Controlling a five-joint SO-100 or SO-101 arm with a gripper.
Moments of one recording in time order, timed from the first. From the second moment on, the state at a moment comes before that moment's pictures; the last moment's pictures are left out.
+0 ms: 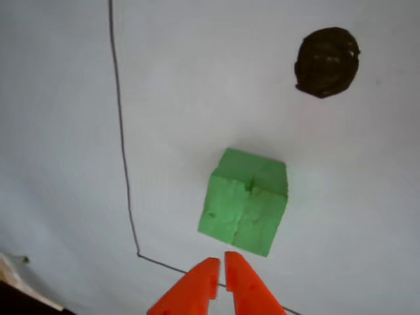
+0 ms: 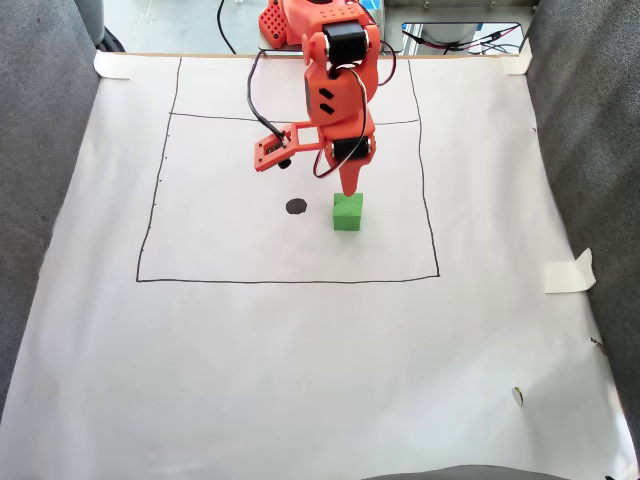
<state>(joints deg) -13.8 39.2 15.3 83.3 15.7</state>
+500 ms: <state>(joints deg) -13.8 39.2 15.0 88.9 15.4</state>
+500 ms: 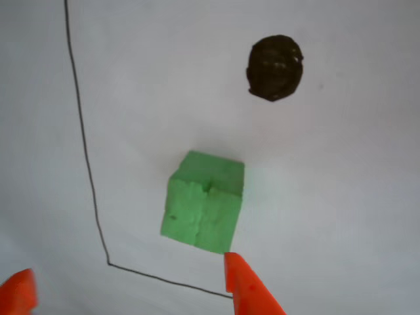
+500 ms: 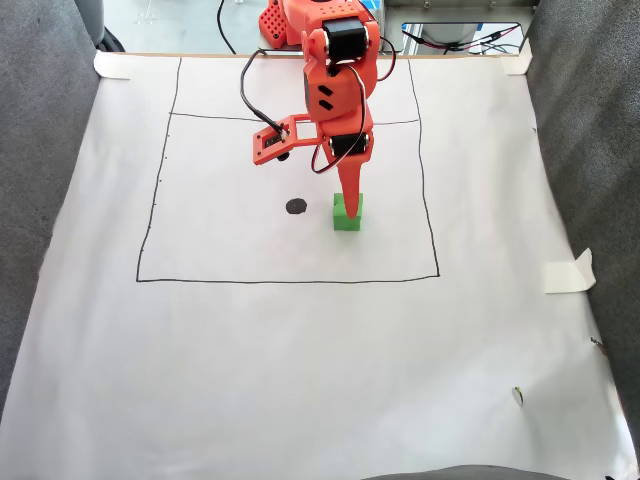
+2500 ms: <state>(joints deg) -12.7 31.8 20.8 81.8 17.8</state>
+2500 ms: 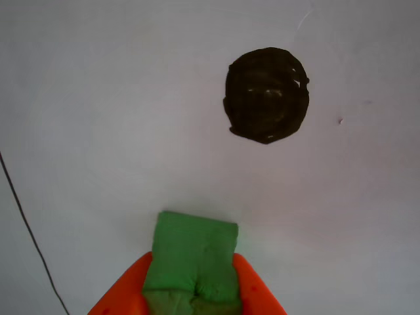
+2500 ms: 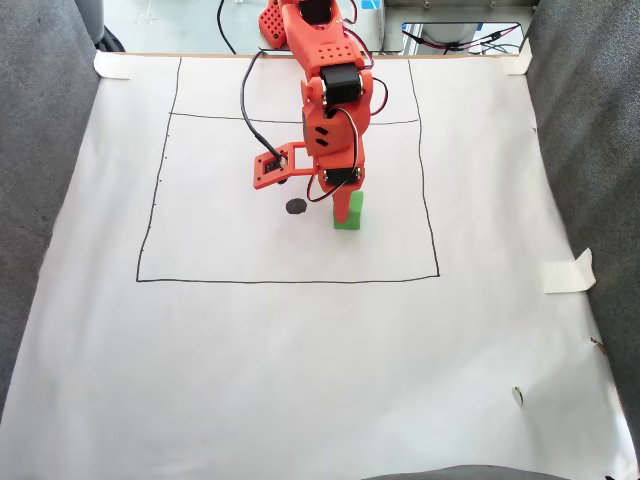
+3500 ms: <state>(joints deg) -6.6 54.2 28.7 95.9 26.6</state>
